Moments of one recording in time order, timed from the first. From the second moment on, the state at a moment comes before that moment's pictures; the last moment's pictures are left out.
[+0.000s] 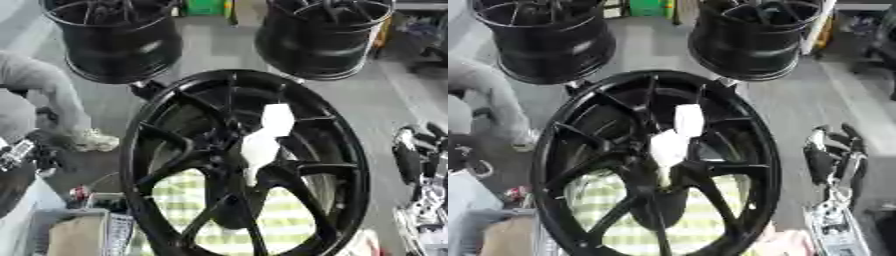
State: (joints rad) left arm -0.14 0.13 0.26 -1.71 -0.05 0.06 -0.72; right arm 0.03 -0.17 -0.08 -1.73 0.11 0.14 -0.70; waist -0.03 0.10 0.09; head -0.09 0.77
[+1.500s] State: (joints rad) left arm -0.14 0.14 0.24 -1.71 -0.07 0.05 -0.75; right arm -0.31 -1.01 0.19 -1.98 0.14 0.16 0.26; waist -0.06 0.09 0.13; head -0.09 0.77
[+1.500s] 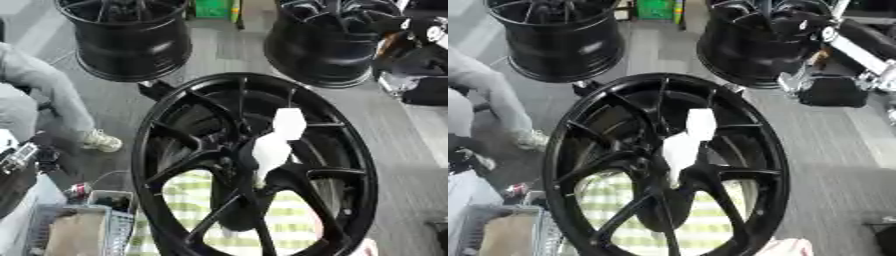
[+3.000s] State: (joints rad) left arm -0.15 0.14 0.23 -1.70 -0.07 0.03 -0.78; right arm -0.54 -0.94 0.41 -1.99 0.18 0.26 0.69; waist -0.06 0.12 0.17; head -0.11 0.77
